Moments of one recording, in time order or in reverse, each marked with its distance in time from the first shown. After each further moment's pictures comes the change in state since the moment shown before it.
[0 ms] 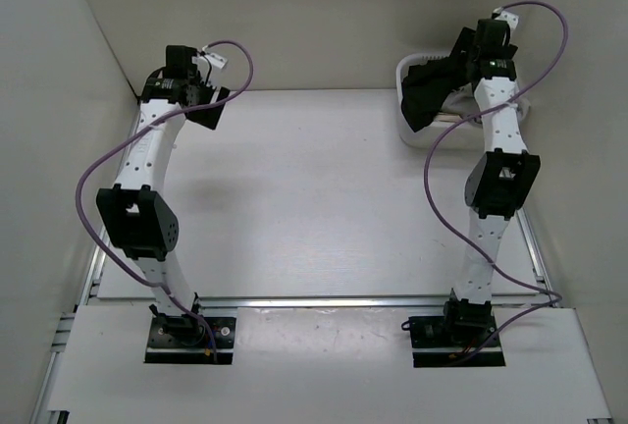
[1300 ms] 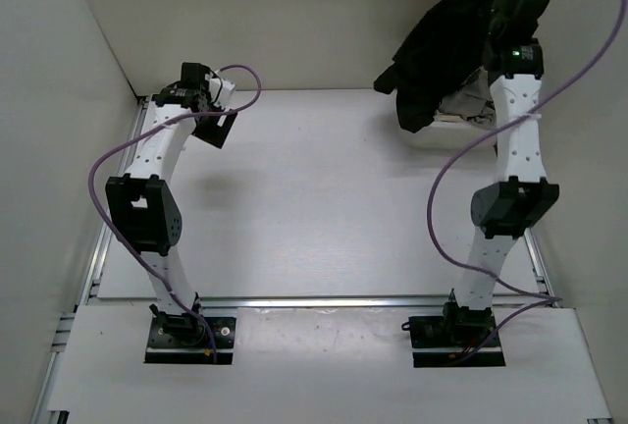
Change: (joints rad) left arm -0.014 0.063 -0.109 -0.009 -0.018 0.007; right arm 0.058 -0.268 0.019 0.254 0.008 -0.132
